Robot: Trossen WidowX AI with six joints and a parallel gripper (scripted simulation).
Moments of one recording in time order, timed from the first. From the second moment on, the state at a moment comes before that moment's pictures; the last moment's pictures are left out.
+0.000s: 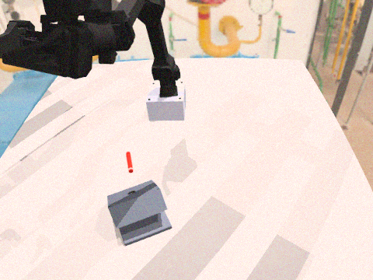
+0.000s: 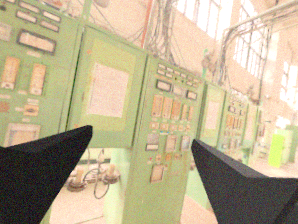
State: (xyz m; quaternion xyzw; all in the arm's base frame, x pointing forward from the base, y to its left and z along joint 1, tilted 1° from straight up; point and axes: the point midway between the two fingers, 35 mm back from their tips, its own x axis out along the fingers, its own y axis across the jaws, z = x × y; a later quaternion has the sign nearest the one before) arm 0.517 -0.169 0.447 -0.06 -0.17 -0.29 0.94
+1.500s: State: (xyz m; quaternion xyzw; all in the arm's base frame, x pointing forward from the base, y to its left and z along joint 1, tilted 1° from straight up) arm 0.397 -0.174 0.090 -0.14 0.53 -0.07 0.83
